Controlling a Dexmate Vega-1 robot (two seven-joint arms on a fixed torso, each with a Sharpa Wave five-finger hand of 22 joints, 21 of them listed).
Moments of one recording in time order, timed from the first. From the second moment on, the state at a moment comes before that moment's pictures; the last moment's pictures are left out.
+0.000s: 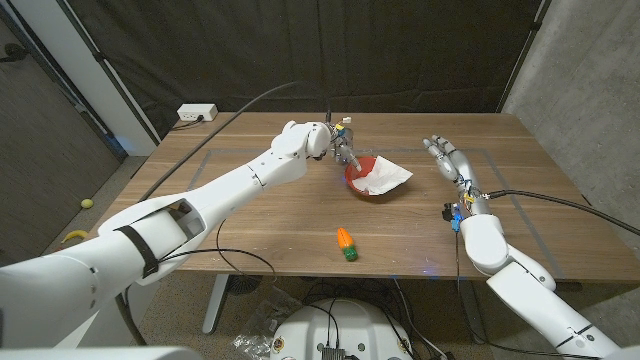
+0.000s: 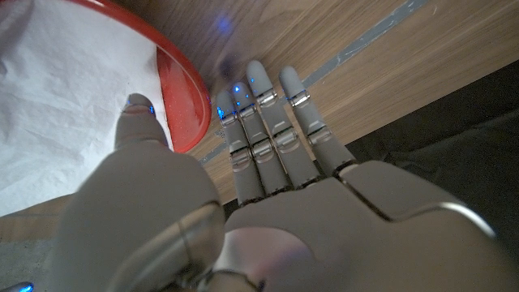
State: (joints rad) left arm 0.29 0.37 0.97 -1.47 0.81 0.38 -0.50; left_hand 0.79 -0.09 0.05 -0.13 0.30 0.91 0.01 0.39 0.19 0.96 -0.13 0.32 0.21 0.97 -0.14 0.50 0.26 0.59 -0.06 0.80 0.20; right arm -1.35 -0.59 -0.18 -2.00 -0.09 -0.02 -0.46; right_hand 0.30 0.10 0.30 -0.09 0.17 0.19 0.07 0.19 0.18 0.23 0.06 0.22 0.18 0.09 0.03 0.19 0.17 -0.04 -0.03 0.71 0.17
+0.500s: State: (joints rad) left arm 0.28 0.31 1.01 -1.44 0.94 0.42 -0.55; left_hand 0.82 -0.05 0.08 -0.12 0.28 0.95 0.01 0.38 0.19 1.00 -0.13 0.31 0.21 1.01 -0.16 0.50 0.26 0.60 -0.05 0.81 0.20; right arm -1.37 -0.58 -0.17 -1.98 -0.07 0.02 -0.47; right_hand 0.29 0.11 0.30 -0.09 0.17 0.20 0.07 0.19 0.18 0.24 0.07 0.22 0.18 0.09 0.03 0.19 0.17 -0.03 -0.03 0.71 0.17
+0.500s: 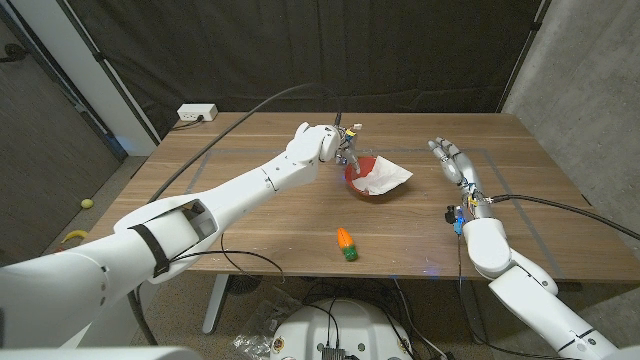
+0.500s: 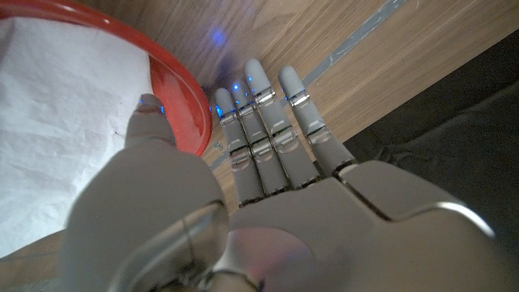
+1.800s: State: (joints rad) left arm 0.35 0.24 1.00 -1.36 1.09 0.48 -0.45; left_hand 1.01 0.09 0.25 -0.15 0.18 1.14 -0.03 0.36 0.19 1.22 -0.11 0.33 0.26 1.22 -0.19 0.49 0.25 0.67 -0.06 0.94 0.20; right arm -1.38 -0.59 -0.14 -1.95 -0.05 0.05 -0.47; right_hand 0.28 0.12 0.29 -0.09 0.17 0.20 0.06 0.19 0.18 0.24 0.06 0.22 0.18 0.10 0.03 0.19 0.17 -0.03 -0.03 0.69 0.17
